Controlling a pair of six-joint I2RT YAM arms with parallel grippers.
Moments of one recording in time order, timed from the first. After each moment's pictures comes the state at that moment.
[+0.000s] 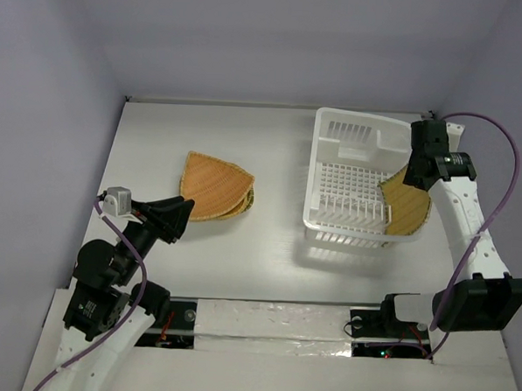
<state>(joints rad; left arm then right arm) -0.41 0.17 0.65 -0.35 0.05 -0.50 0.07 1.31 1.38 -1.03 0.69 0.29</state>
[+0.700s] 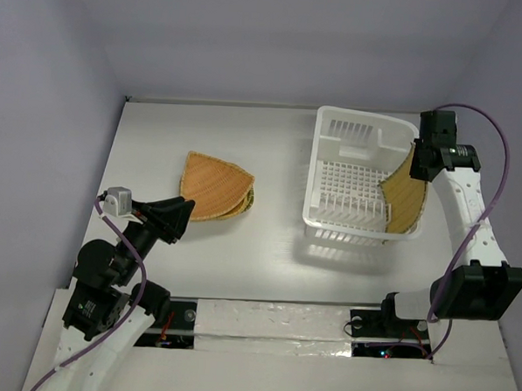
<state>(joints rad) -0.43 0.17 0.65 -0.35 0.04 -0.50 -0.01 1.38 1.43 -0.94 0.45 0.12</state>
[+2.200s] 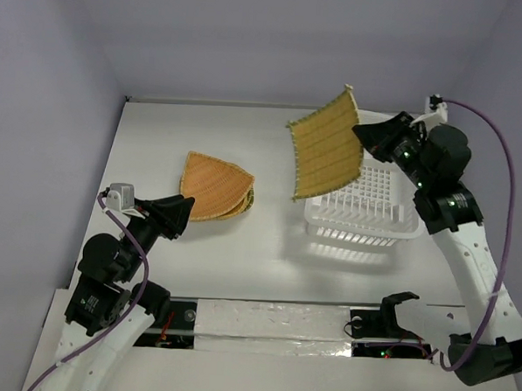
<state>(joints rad) -0.43 0.21 0.65 -0.36 -0.01 -0.51 0.23 1.01 1.25 -0.29 -0.18 0.74</state>
